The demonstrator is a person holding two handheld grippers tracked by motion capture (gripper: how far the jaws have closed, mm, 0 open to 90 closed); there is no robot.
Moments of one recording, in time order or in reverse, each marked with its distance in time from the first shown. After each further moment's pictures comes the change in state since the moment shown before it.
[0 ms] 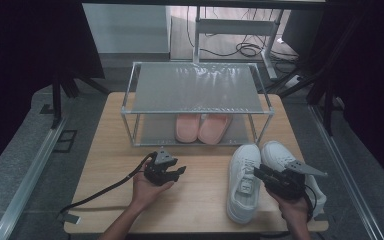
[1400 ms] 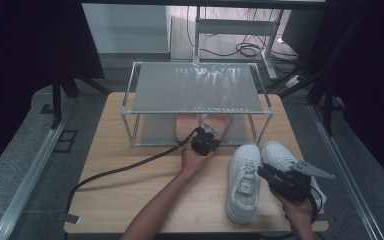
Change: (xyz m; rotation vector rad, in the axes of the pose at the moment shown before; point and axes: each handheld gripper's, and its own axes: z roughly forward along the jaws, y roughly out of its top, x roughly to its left) left arm -0.011 0.097 0.155 0.039 -0.040 -0.006; right arm 0.003 0.006 -0.014 -0.037 -0.007 -0.013
